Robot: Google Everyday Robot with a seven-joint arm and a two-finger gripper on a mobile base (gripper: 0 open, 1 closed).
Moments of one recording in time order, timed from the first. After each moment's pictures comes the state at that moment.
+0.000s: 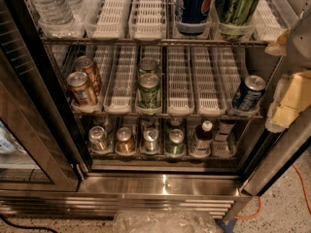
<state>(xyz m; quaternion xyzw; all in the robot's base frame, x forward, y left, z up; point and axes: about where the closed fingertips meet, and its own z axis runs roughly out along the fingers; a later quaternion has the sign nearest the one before) 0.438 -0.217 0.976 -0.60 0.78 -0.03 0.16</state>
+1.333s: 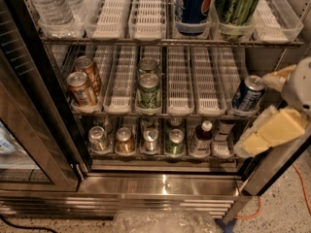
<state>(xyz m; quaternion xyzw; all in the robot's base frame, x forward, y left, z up) 0.406 -0.183 0.943 -0.49 0.82 0.07 0.28</state>
